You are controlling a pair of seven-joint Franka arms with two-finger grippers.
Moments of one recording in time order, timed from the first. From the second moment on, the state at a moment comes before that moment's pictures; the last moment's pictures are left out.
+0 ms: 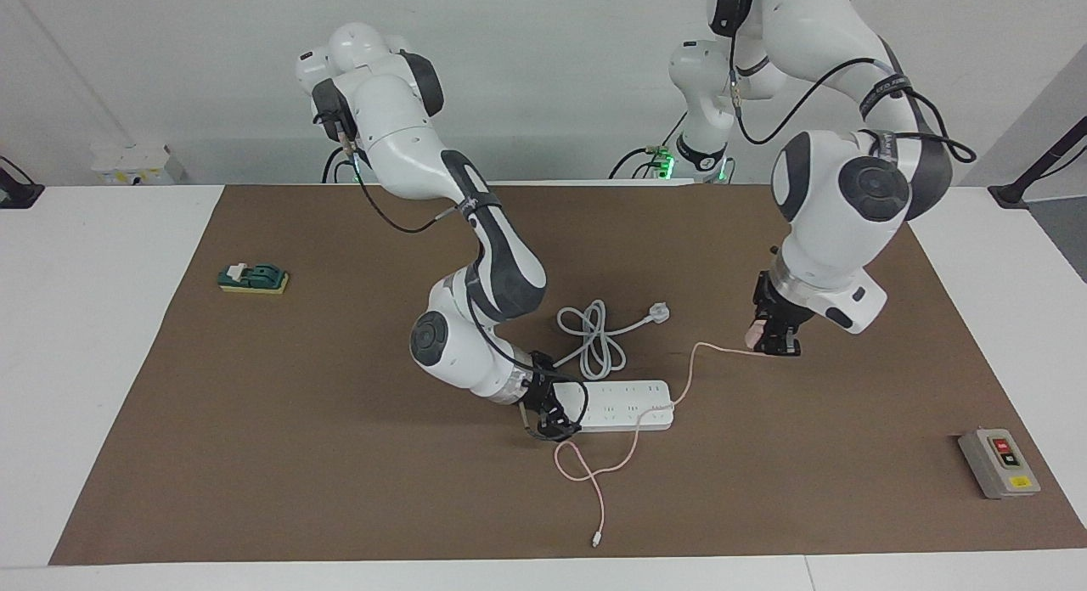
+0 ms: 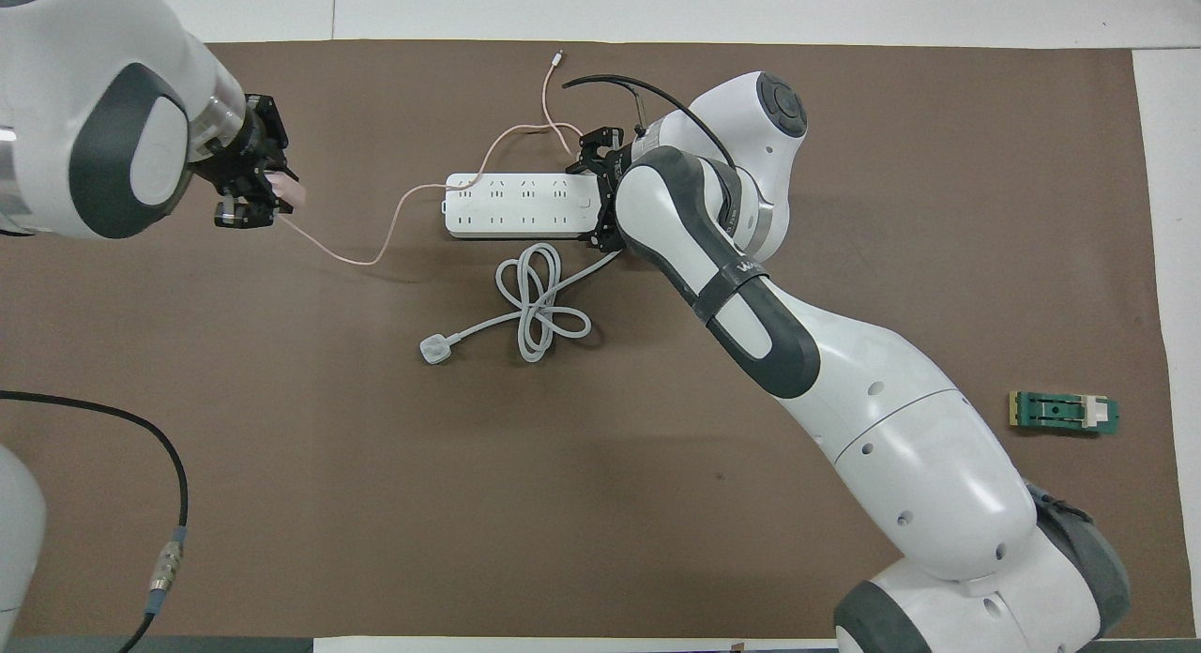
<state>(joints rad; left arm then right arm) -0.27 0.41 0.12 -1.38 -0.02 1.72 -1.53 0.37 0.93 0.05 -1.13 0.68 2.18 1.41</state>
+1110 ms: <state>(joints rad) 0.08 0.34 0.11 -1.55 0.00 1.75 -0.69 0.24 0.61 0.03 -1.14 0.48 1.83 1.35</state>
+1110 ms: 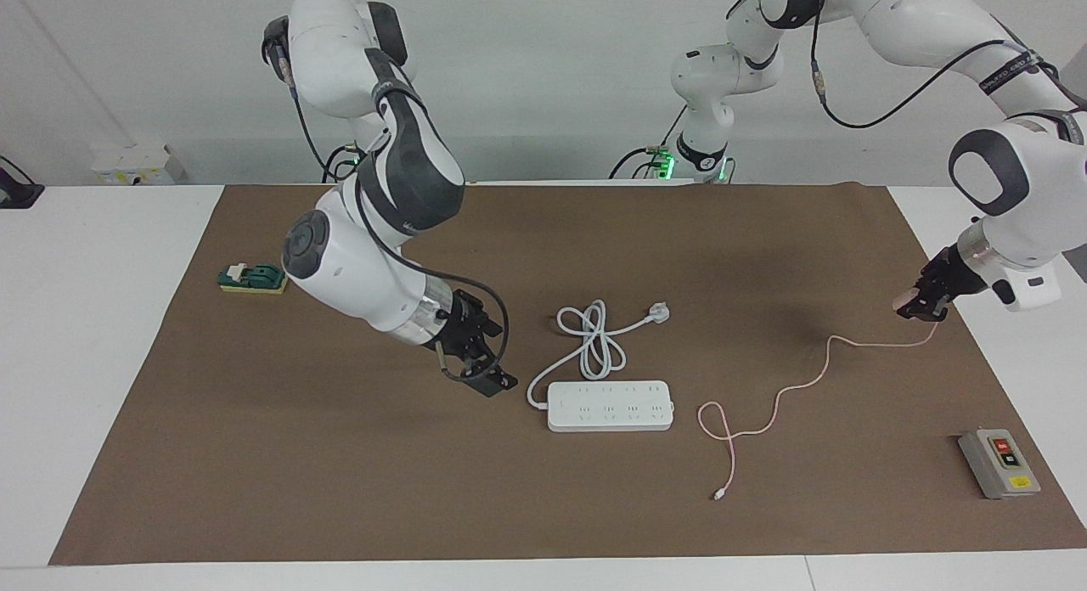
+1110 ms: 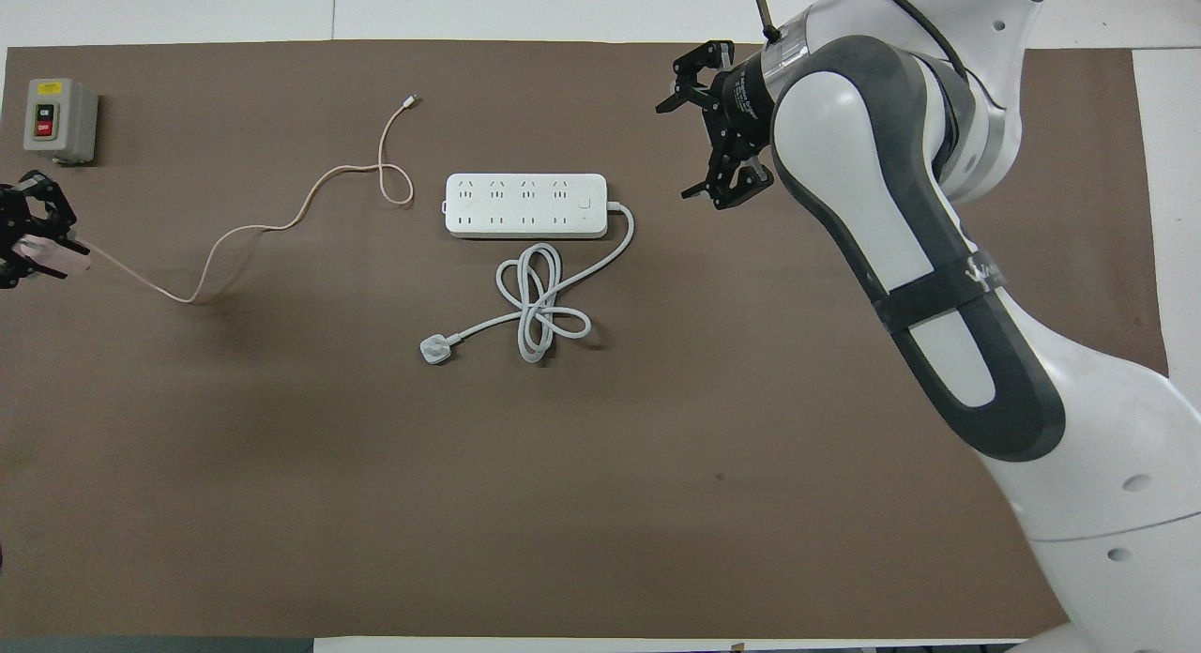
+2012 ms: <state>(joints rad) 0.01 0.29 0.11 -1.56 0.01 1.77 -0.66 0.11 0.32 0.02 -1.23 0.11 1.49 0.30</state>
